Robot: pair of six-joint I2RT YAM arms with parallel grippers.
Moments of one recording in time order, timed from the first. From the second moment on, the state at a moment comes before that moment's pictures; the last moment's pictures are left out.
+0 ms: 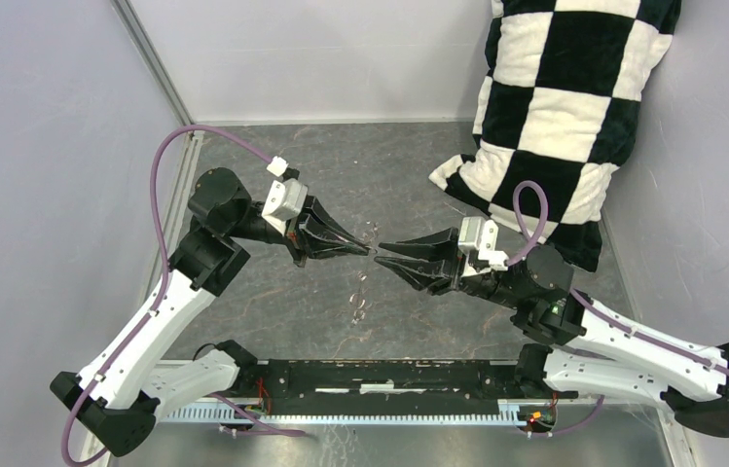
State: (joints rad) left arm -0.60 0.97 1.12 0.00 1.16 -0.07; right arm 1.13 0.80 0.83 0.29 -0.18 -0.07
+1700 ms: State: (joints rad) left arm -0.60 1.02 1.24 -0.72 0.97 0.63; right arm 1.13 1.02 1.12 -0.32 -0.16 -0.24
